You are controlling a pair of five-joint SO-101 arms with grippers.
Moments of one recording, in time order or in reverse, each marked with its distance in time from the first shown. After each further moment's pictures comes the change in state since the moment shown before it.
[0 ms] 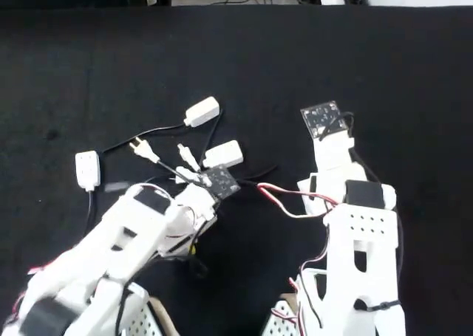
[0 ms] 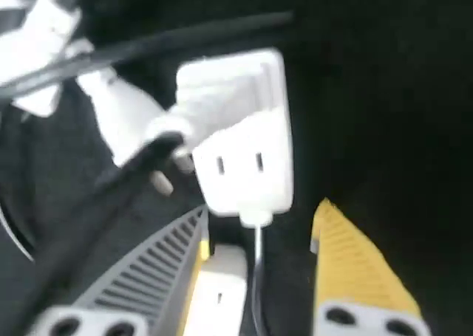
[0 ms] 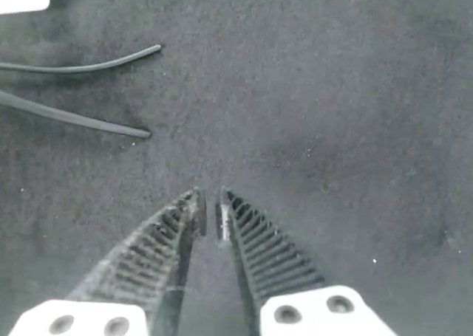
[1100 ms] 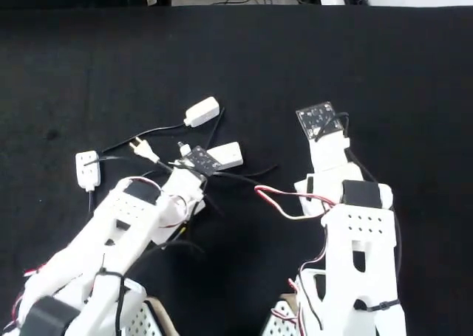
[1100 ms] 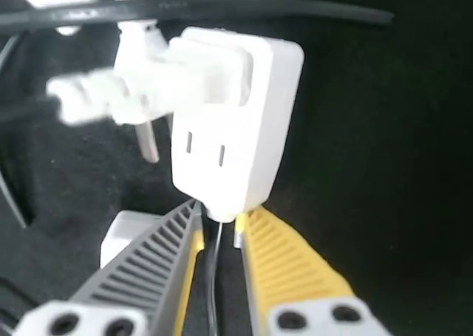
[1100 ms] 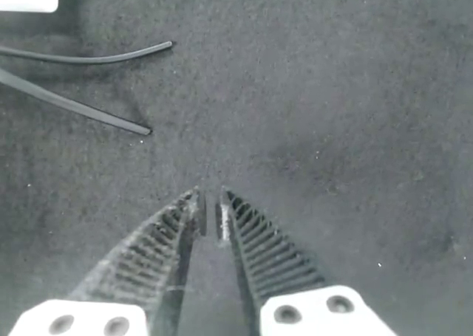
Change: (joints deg) left arm -5.9 -2.9 -1.8 1.6 8.6; right arm -1.4 0.0 0.4 0.0 0.0
